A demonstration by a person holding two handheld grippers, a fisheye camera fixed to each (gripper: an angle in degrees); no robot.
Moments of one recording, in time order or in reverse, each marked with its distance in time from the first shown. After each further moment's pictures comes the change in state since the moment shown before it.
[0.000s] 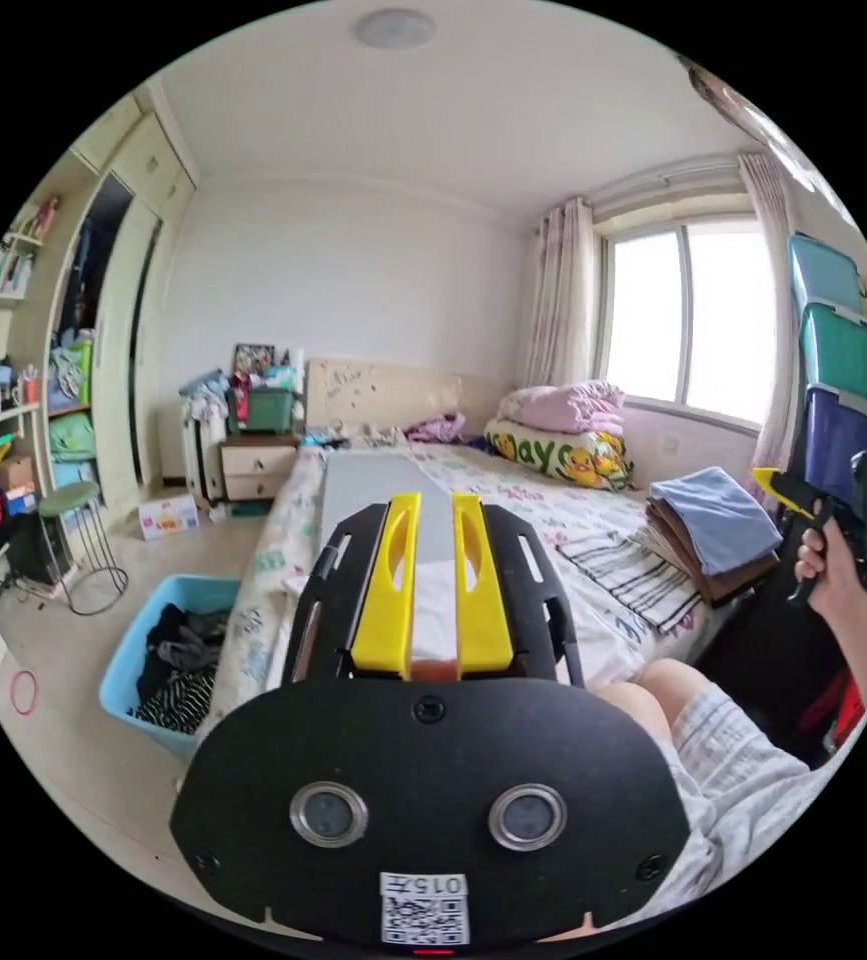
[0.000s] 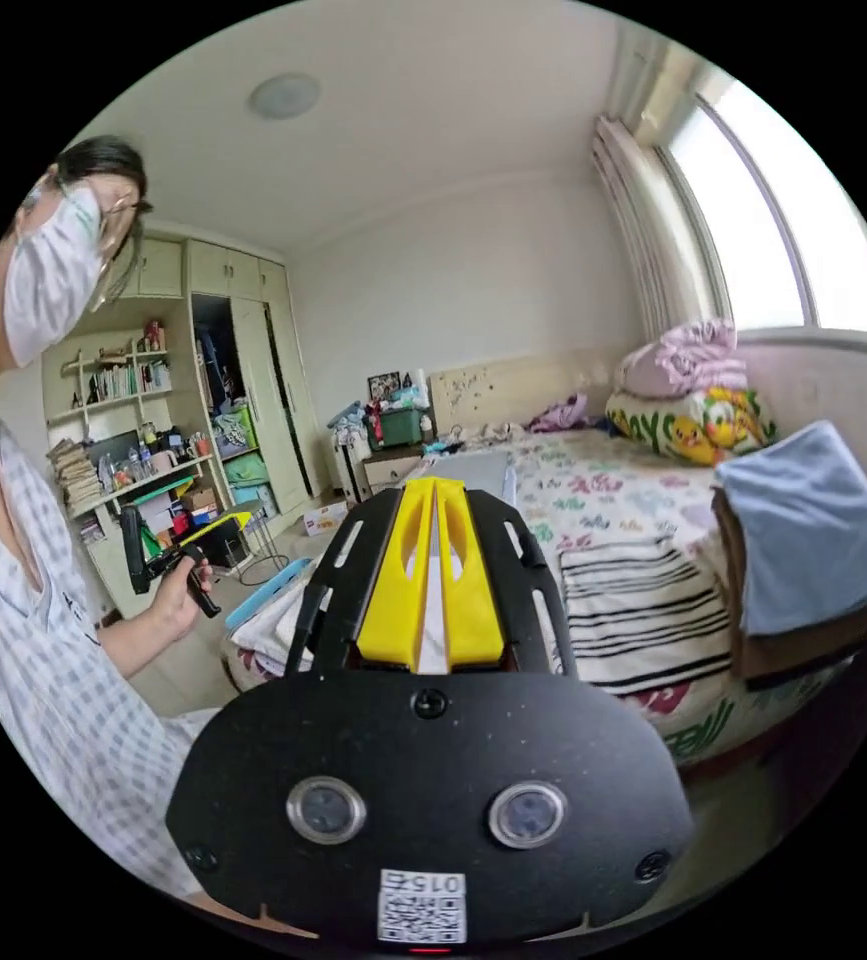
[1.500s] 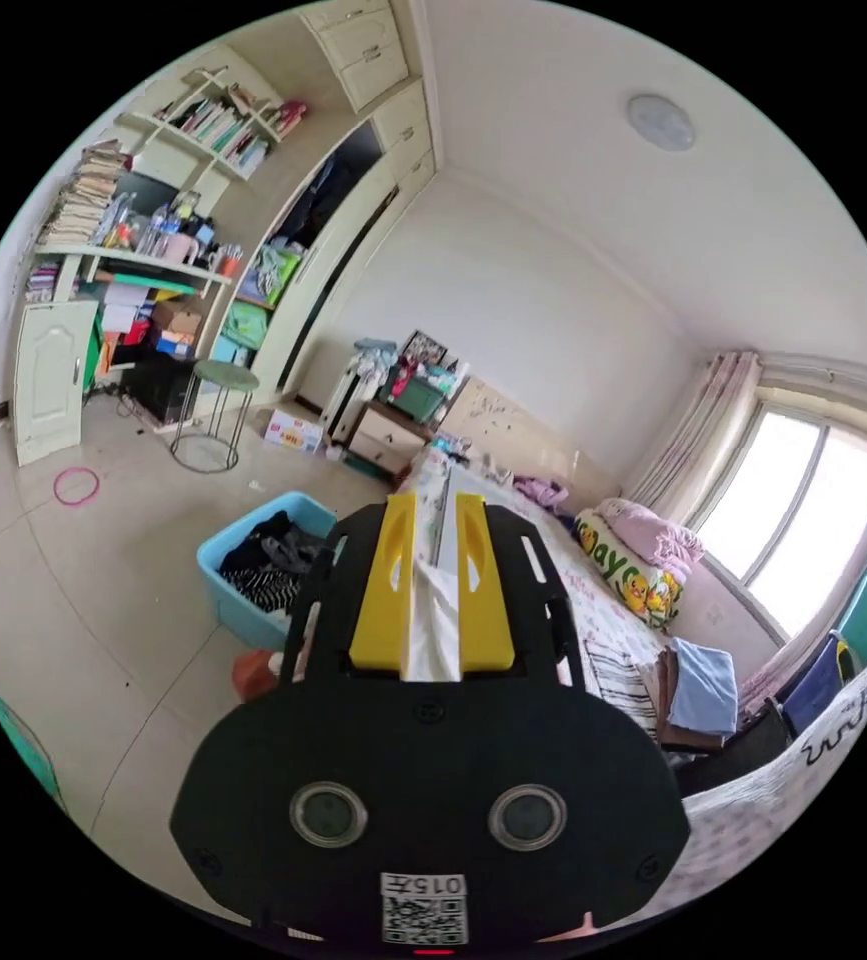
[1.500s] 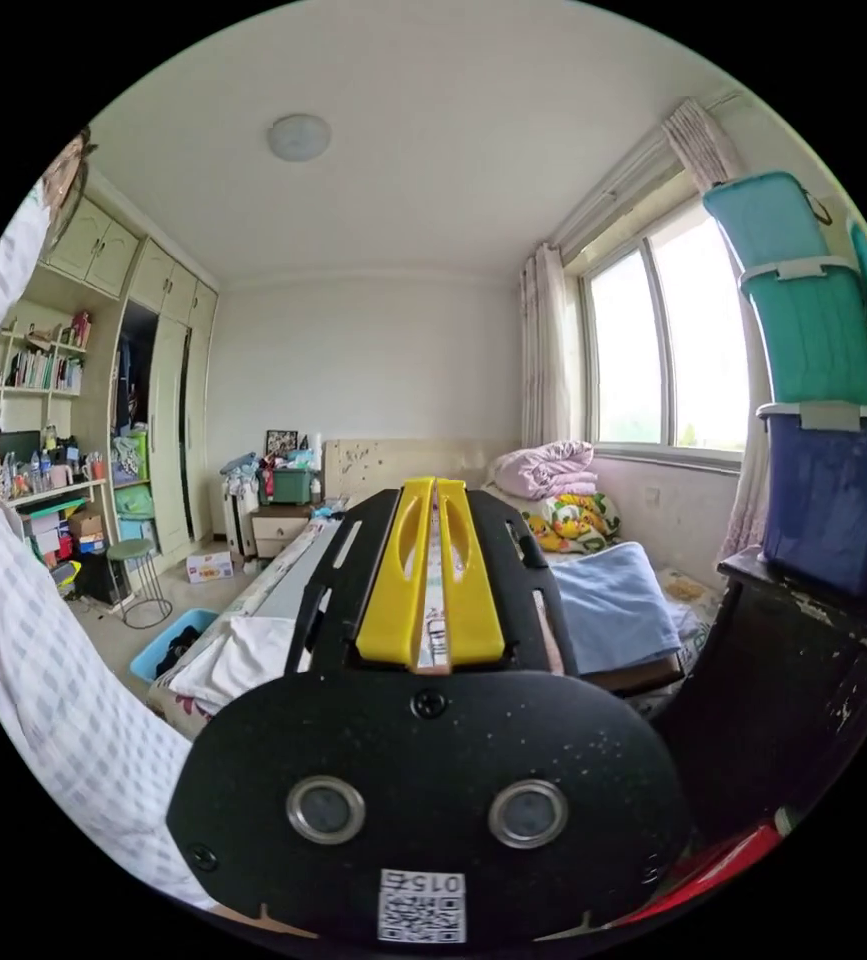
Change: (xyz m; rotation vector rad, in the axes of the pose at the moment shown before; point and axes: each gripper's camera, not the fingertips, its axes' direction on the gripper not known) left arm -0.159 0.086 -0.179 -0.120 -0.231 -0.560; right arm -0.129 -0.052 -0.184 0.105 0.390 -0.064
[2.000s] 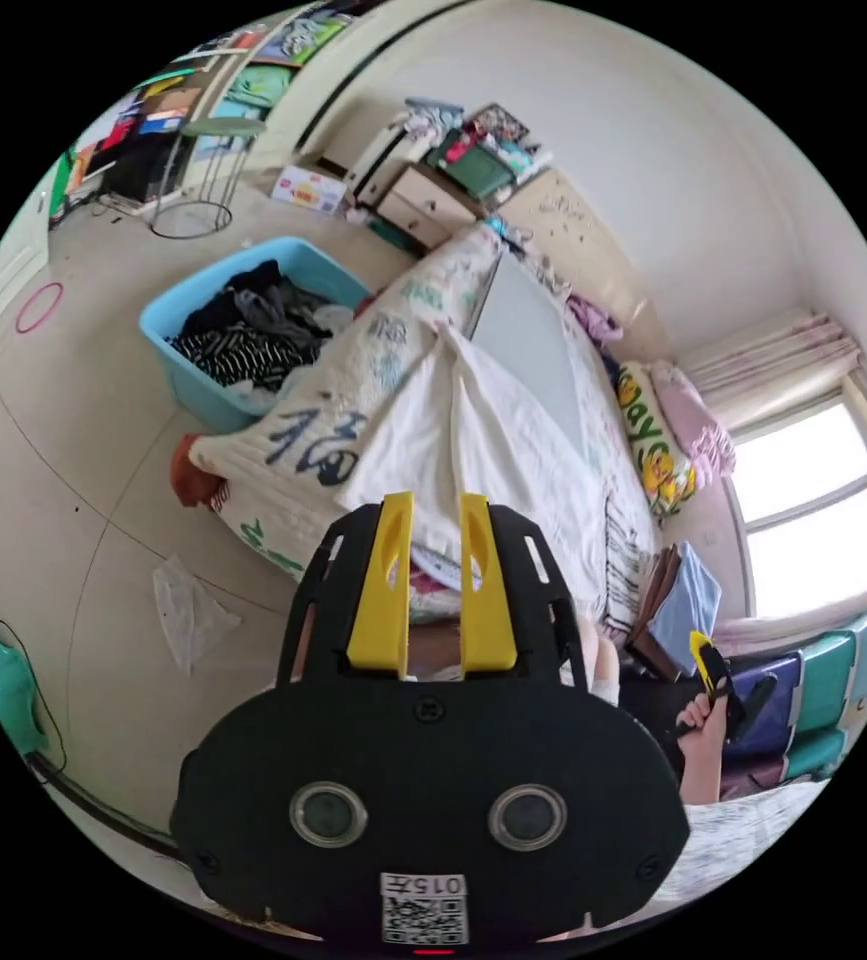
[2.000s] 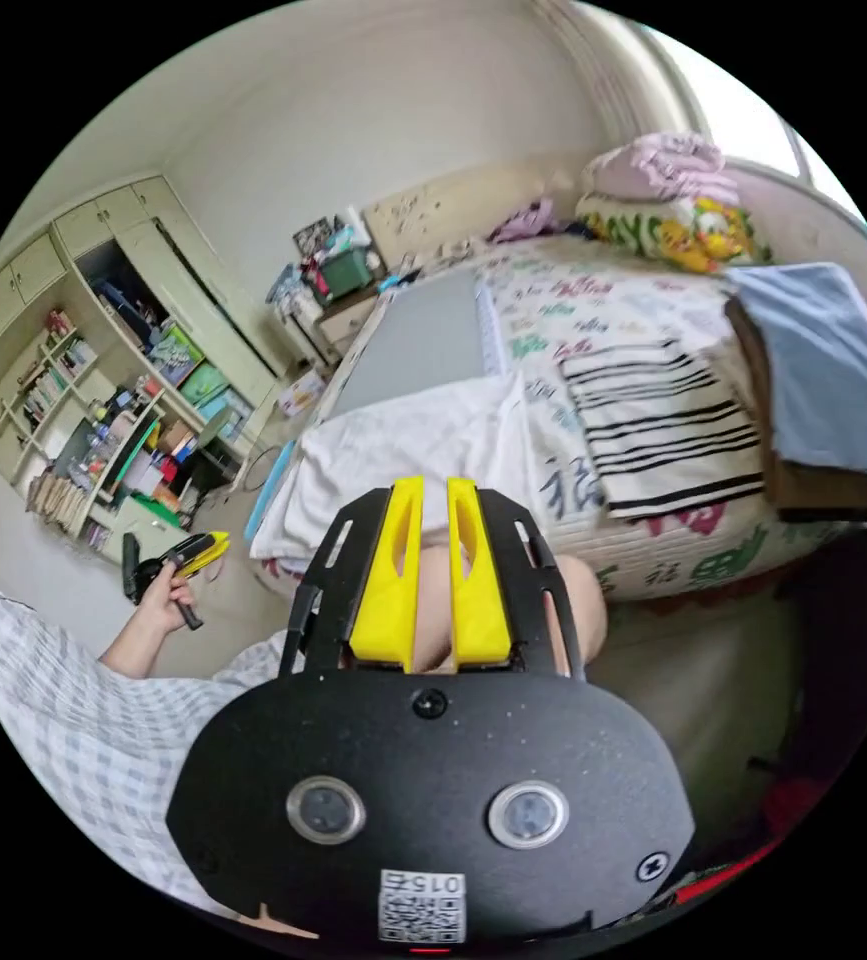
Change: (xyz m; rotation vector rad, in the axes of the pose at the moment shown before) left arm 0.032 0.004 0.259 -0.622 0.032 -0.154; right arm -0.030 0.126 0.333 -0.797 -0.410 0.226
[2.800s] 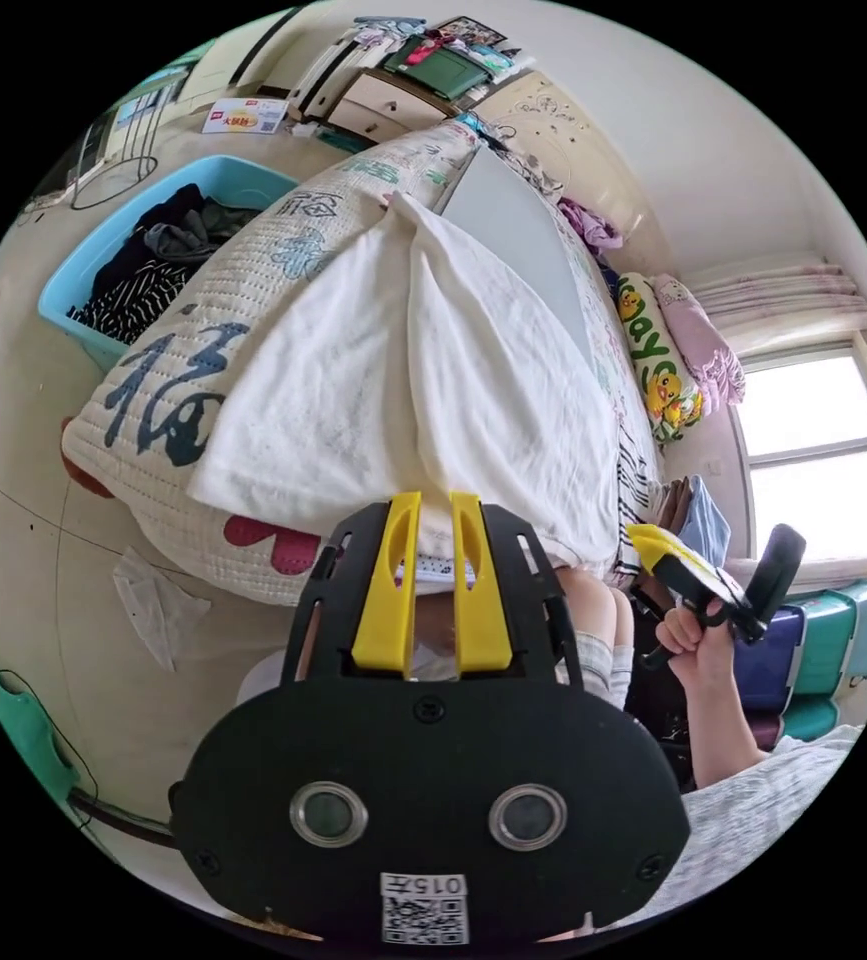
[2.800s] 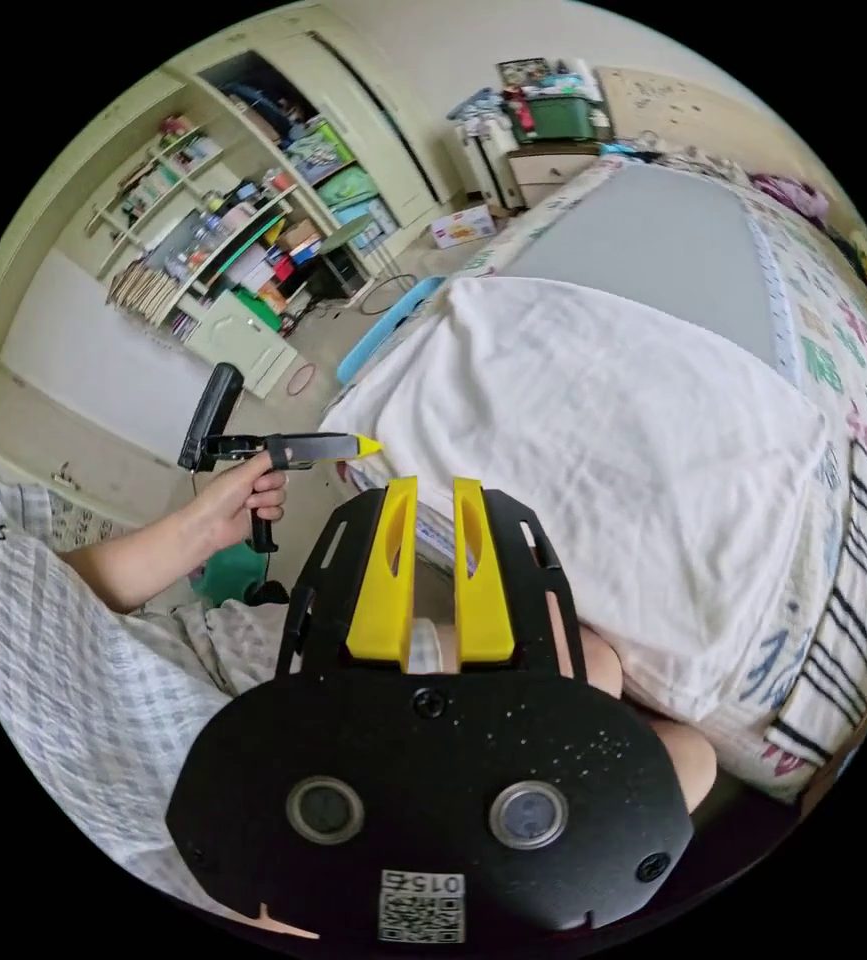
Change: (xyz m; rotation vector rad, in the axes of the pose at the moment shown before) left arm 0.094 -0.163 0.067 -0.197 0.059 0.036; right arm -0.122 -0.154 0.233 -0.444 -0.234 -0.506
